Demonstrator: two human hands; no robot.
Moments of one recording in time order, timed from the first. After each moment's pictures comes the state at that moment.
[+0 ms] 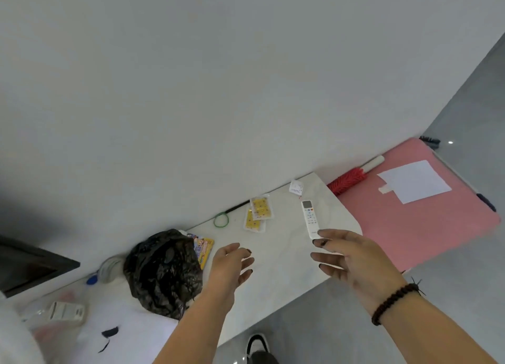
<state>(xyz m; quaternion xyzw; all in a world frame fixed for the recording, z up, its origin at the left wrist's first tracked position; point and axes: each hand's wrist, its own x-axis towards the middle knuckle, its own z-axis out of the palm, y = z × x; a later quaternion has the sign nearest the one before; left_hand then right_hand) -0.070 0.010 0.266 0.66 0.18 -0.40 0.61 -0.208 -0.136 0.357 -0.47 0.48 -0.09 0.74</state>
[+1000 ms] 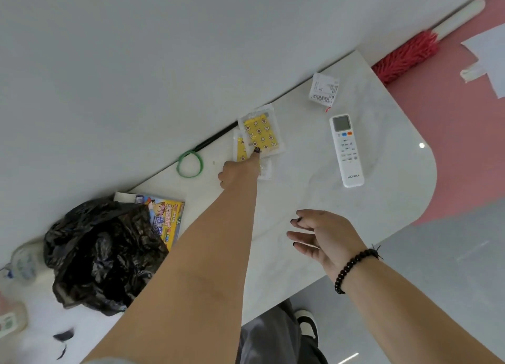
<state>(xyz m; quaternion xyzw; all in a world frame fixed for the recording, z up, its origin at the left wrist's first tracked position) 0.107 -0.177 -0.090 0.84 0.26 -0.36 0.31 -0.065 -0.208 0.049 -0.30 0.64 0.10 0.70</state>
